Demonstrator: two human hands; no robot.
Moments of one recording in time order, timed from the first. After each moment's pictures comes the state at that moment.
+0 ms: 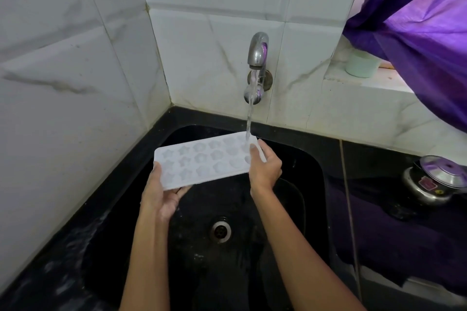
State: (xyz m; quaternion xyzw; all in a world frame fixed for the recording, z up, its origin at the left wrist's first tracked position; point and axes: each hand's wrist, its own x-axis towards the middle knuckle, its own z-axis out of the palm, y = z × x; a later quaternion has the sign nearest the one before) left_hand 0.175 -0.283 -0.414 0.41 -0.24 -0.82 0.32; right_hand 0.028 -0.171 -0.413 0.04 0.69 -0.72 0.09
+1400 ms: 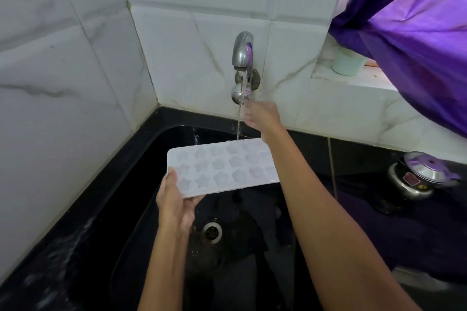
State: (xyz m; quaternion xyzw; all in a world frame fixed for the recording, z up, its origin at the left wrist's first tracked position) left_hand 0.145 -0.228 -0.402 0.42 -0.27 -0.79 0.35; right_hand -0.048 -0.182 -0.313 -0.08 0.74 -0.62 0.25
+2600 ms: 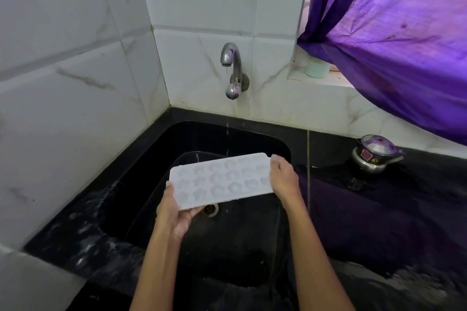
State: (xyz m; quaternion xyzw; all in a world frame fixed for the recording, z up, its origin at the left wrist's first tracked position) left_hand 0.240 -0.133 -0.392 0.44 -0.27 -0.80 0.29; right_hand 0.073 0.000 -0.373 -0.14 0.83 -0.51 0.16
